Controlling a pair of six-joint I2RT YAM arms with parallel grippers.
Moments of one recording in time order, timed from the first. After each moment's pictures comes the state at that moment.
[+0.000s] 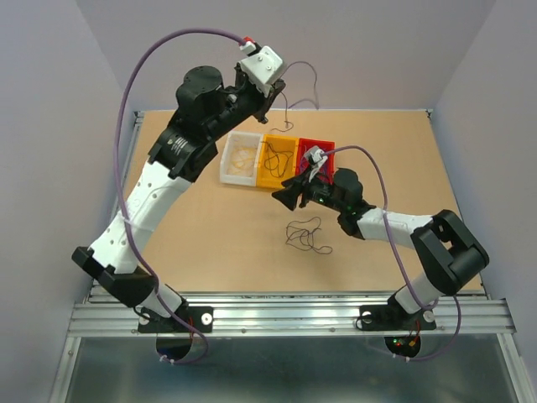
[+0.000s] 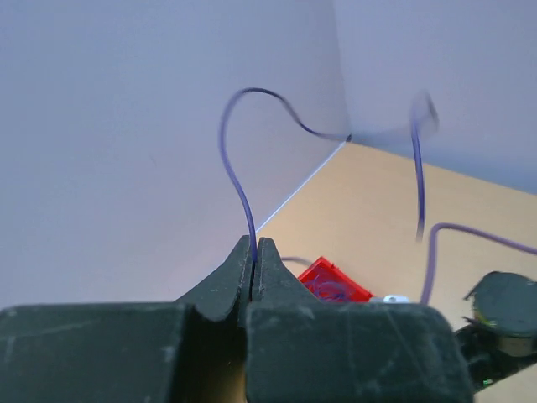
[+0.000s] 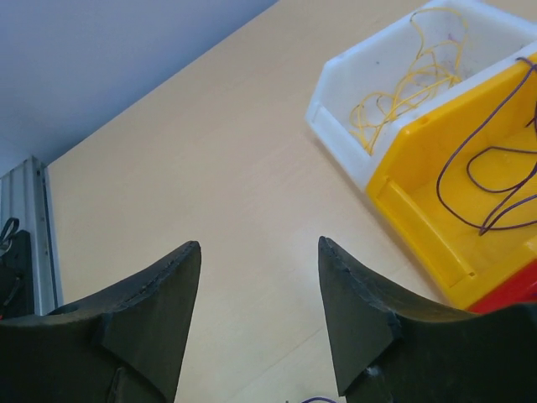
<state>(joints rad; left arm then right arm) -0.67 1.45 1.91 -0.35 0.17 0.25 0.60 1.57 0.72 0.79 -0.48 0.30</state>
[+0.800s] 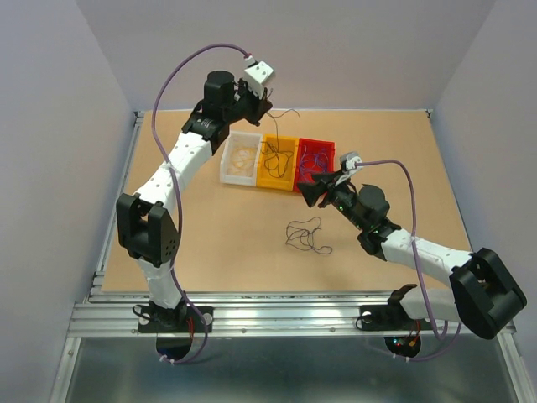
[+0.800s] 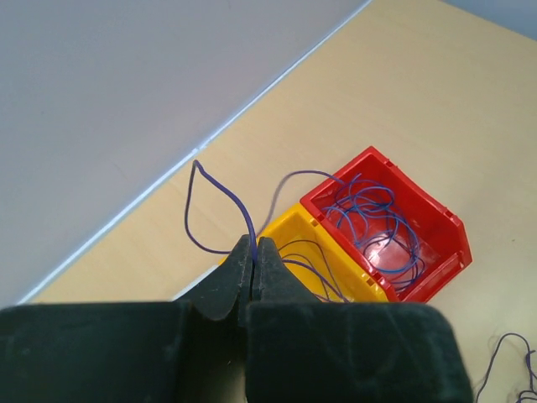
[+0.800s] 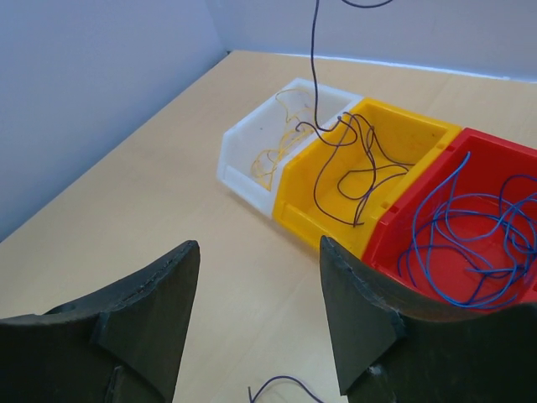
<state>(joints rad) -0.41 1.79 1.75 -0.19 0.38 0.19 0.60 1.23 0.53 0.78 -0.08 0.30</state>
